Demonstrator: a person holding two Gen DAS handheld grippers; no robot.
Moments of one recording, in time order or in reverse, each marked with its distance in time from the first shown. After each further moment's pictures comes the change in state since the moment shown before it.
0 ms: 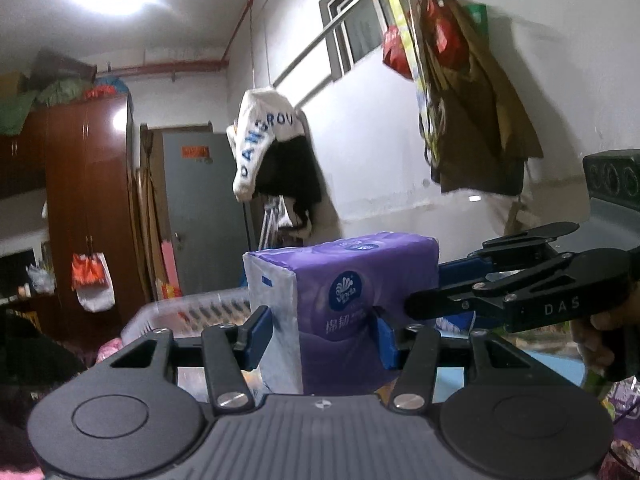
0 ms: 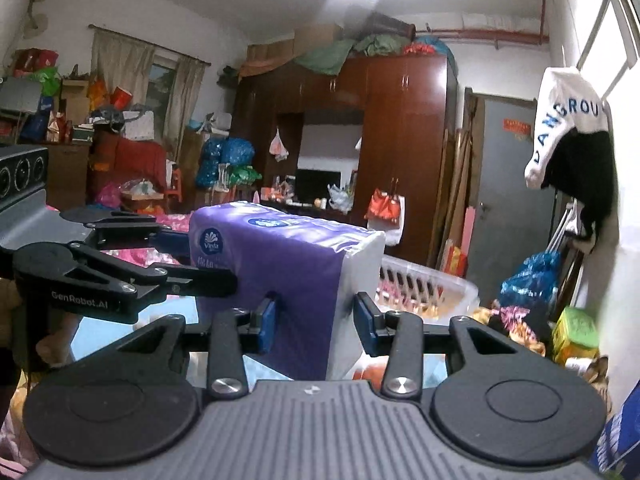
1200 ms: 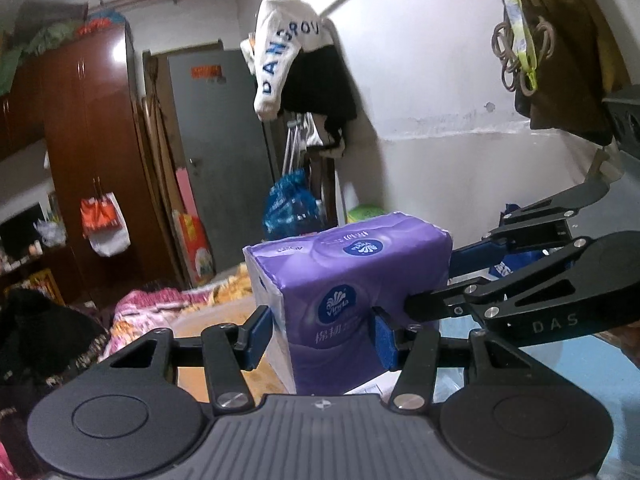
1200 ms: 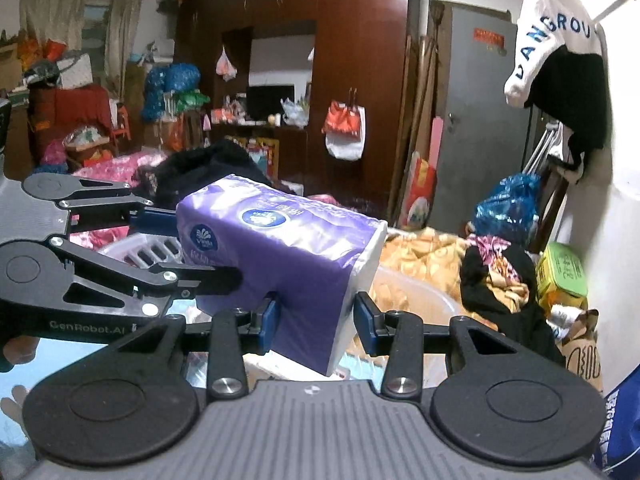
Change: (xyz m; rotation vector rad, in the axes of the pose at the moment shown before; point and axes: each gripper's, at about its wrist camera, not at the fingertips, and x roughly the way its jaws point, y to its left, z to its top) left arm 0.162 0.075 0.034 0.003 0.311 0.049; right arm 0.125 -0.040 0.005 0.089 0.316 -0.103
